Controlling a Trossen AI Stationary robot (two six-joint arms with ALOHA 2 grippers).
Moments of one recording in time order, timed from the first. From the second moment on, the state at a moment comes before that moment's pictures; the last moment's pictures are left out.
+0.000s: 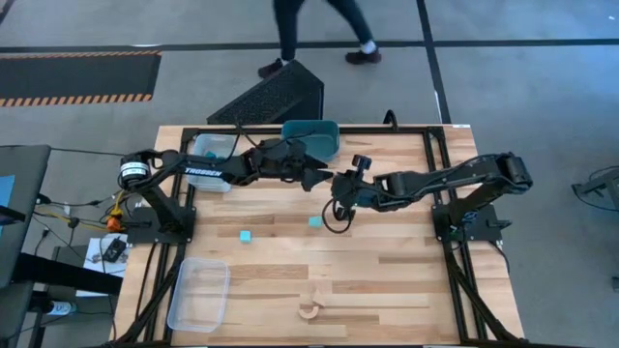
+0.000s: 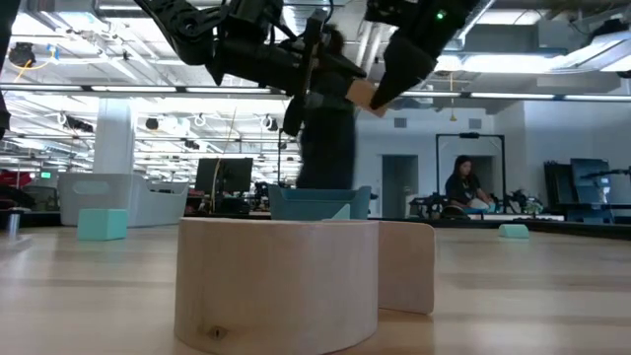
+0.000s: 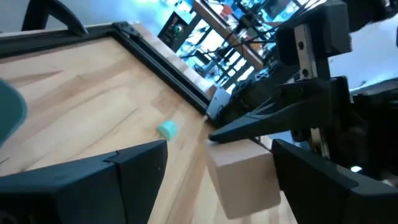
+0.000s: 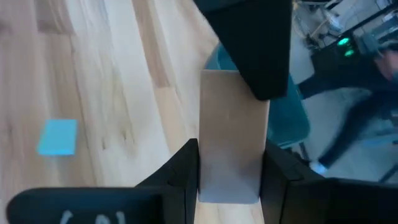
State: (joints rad) left arm 0.28 1.66 0.97 0.47 0.18 -0.65; right arm 0.08 1.51 1.17 -0.52 0.68 -0.03
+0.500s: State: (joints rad) left arm 0.28 1.65 0.97 0.48 0.22 -0.65; right arm 0.05 1.53 1.20 -0.42 0.68 -0.11
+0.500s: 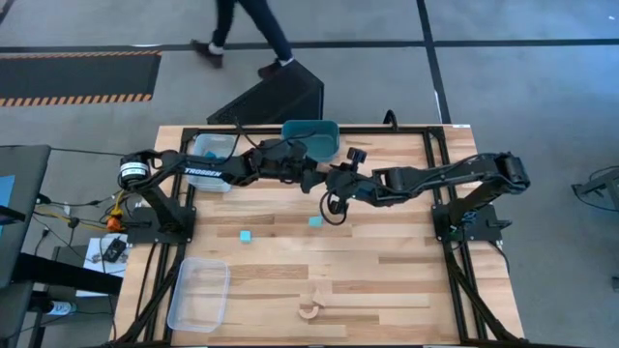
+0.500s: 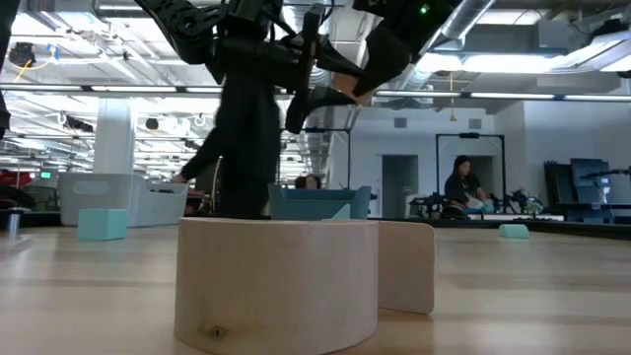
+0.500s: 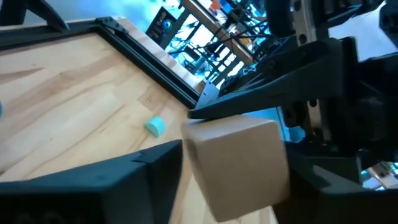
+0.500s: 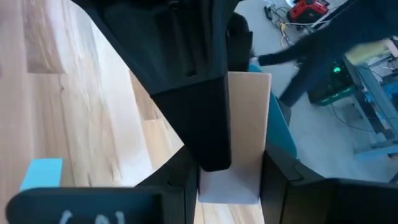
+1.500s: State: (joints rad) left arm 0.58 1.69 0.97 0.26 0.02 -0.41; right arm 0.01 1.49 1.20 -0.60 0.65 0.54
